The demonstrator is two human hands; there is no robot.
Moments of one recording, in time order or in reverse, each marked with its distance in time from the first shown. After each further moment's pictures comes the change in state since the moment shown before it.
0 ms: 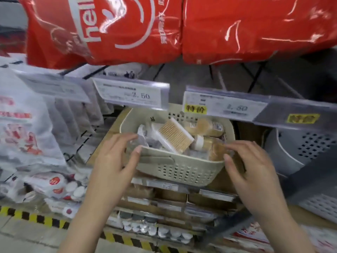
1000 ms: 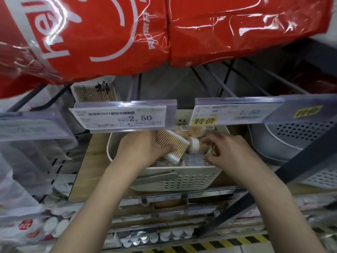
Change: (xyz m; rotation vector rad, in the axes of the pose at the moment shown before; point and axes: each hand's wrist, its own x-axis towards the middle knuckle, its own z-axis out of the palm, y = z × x) left_hand 0.110 0.014 0.044 0.271 -0.531 0.077; right_hand 0.060 -0.033 0.018 -0.293 -0.398 0.289
